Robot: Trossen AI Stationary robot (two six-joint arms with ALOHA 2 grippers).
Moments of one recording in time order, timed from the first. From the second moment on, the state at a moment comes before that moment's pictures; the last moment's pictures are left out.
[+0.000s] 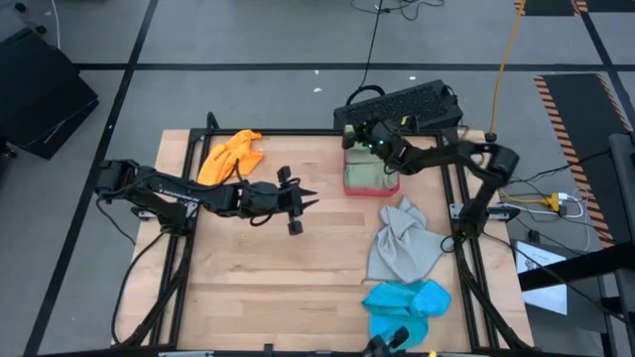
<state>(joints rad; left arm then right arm) -0.05 1.42 0.82 0.24 -0.31 0.12 -0.57 1.71 0.78 0.70 0.39 0.34</state>
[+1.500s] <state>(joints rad) 0.52 1.42 0.75 -0.43 -0.43 0.07 0.03 1.12 0.29 0.42 0.05 0.11</state>
